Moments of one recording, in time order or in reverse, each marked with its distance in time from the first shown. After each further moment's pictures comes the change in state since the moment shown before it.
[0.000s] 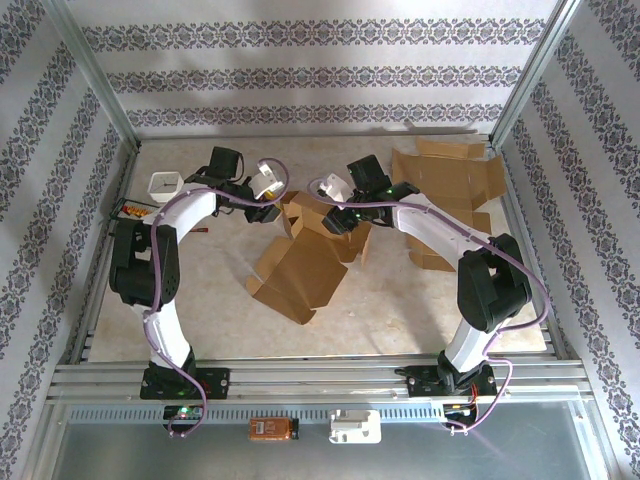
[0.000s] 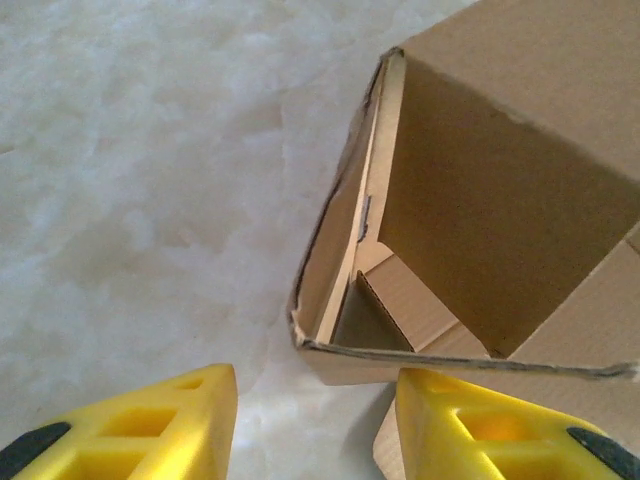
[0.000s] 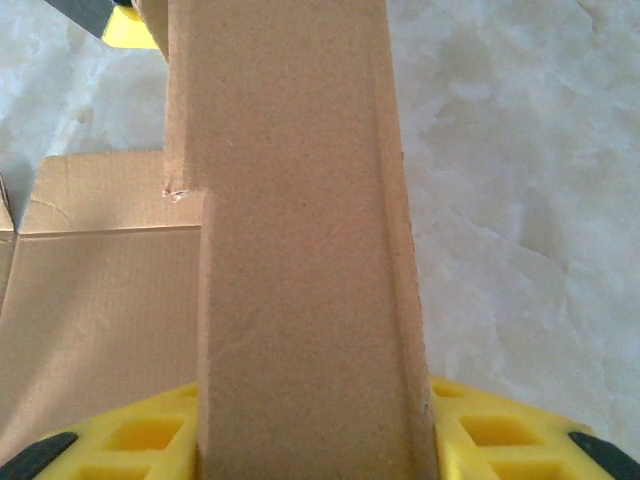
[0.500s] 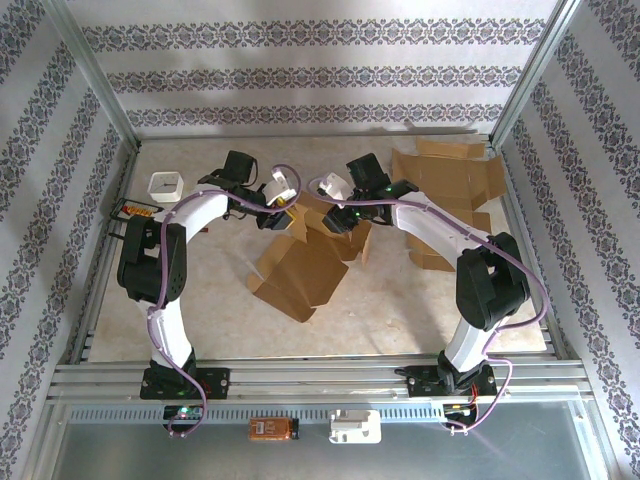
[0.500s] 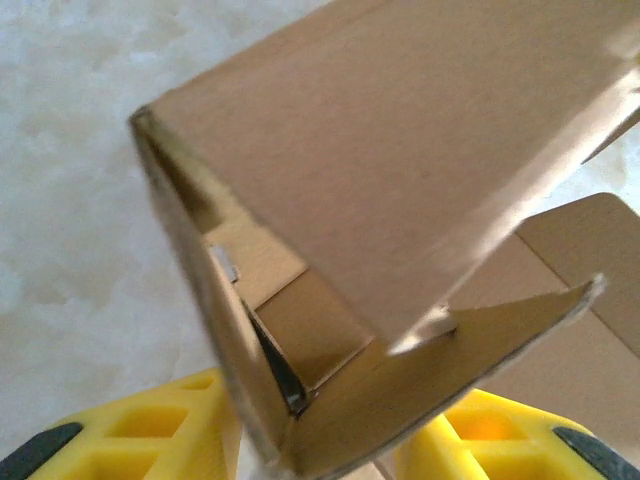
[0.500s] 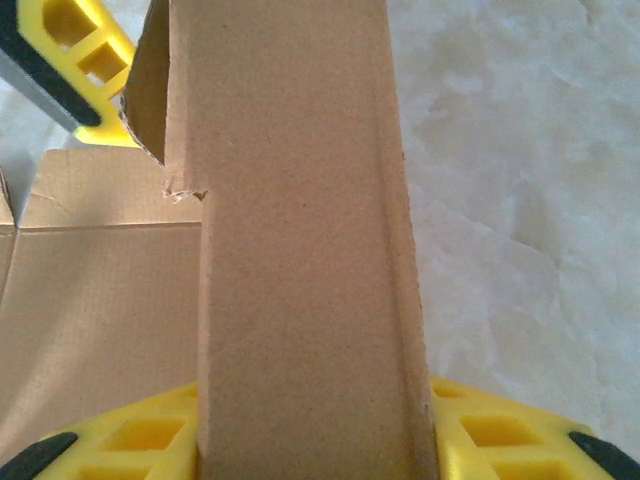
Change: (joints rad) left arm -0.068 0.034 0.011 -0.032 0.078 0.005; right arm 0.000 0.014 0.023 -0.023 0.018 -0.003
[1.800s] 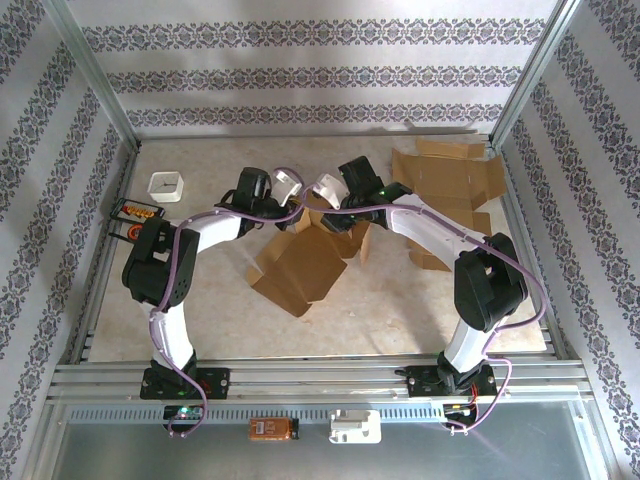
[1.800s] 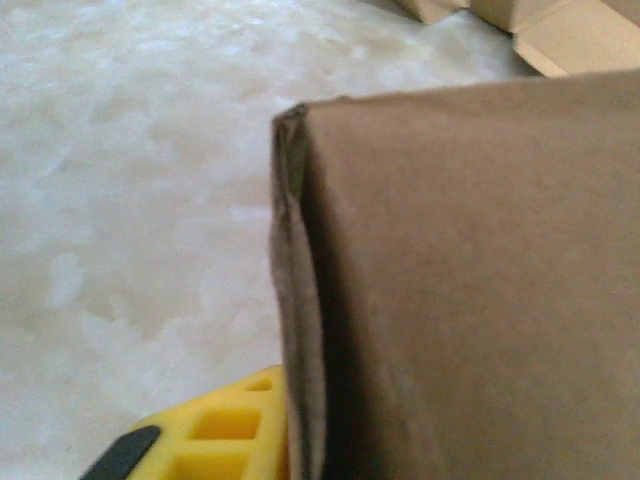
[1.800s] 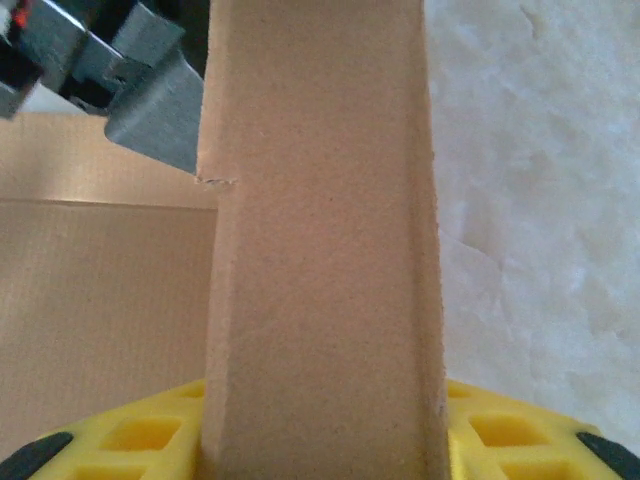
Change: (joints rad) left arm -0.107 -0.008 -0.235 0.607 -0.288 -0.573; right arm 0.046 0.002 0.000 0.028 0.146 -0.034
